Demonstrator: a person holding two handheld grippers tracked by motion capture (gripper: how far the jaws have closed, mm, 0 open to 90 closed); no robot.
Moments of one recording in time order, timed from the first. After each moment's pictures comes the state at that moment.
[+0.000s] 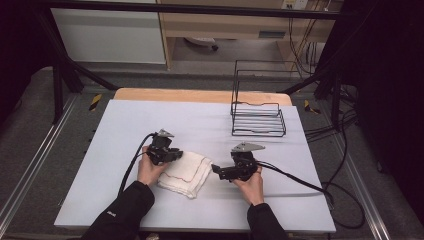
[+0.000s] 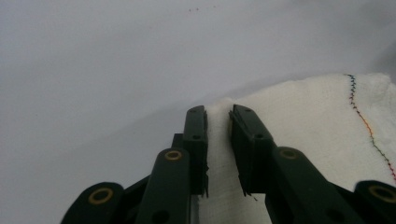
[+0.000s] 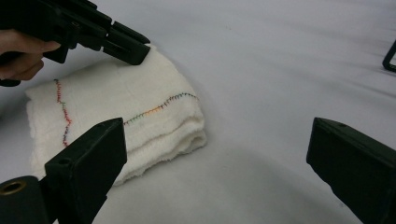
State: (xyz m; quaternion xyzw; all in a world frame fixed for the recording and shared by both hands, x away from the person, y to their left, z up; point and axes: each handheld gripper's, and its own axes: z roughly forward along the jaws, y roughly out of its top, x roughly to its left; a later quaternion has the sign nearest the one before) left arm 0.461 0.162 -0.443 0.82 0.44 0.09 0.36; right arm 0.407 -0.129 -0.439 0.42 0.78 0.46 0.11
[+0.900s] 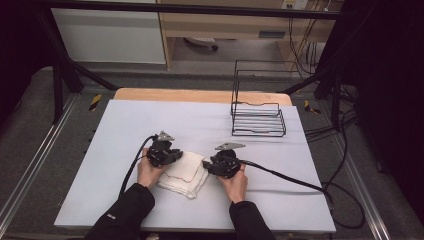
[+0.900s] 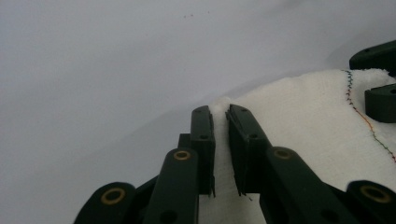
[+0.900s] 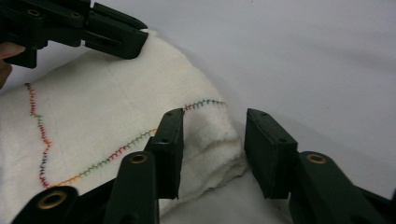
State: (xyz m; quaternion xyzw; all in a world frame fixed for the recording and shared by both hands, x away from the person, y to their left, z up) left arm 0.454 0.162 -0.447 0.82 0.41 0.12 0.37; right arm 0.421 -0.083 -0.458 0.45 0.78 0.42 0.09
